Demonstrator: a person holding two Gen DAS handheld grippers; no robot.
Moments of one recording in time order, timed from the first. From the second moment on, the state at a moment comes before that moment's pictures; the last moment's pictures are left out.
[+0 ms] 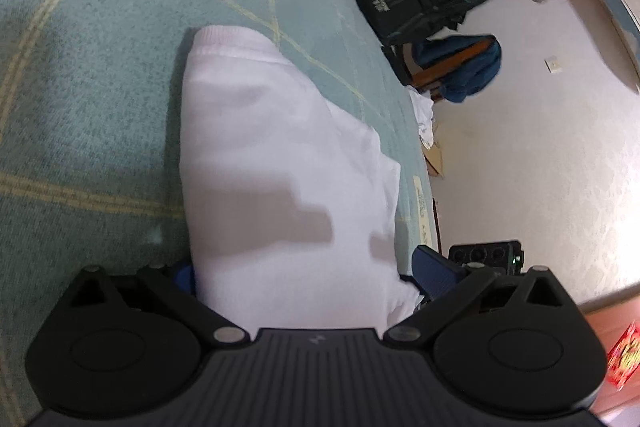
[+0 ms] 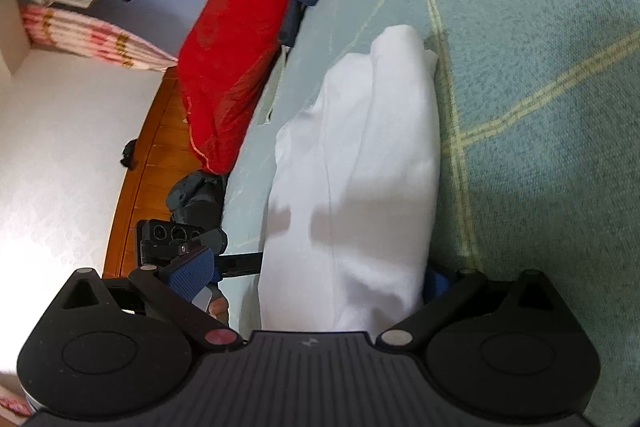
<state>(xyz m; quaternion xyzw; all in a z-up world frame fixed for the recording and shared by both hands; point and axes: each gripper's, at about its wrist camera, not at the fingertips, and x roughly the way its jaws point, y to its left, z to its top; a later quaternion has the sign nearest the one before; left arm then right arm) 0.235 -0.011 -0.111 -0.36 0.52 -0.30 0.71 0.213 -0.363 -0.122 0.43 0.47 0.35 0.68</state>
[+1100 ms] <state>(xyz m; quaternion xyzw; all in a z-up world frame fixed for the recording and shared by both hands) 0.222 -0.023 -0.104 -0.35 0.52 -0.28 0.73 0.201 -0.353 -0.118 0.40 0.43 0.35 0.73</state>
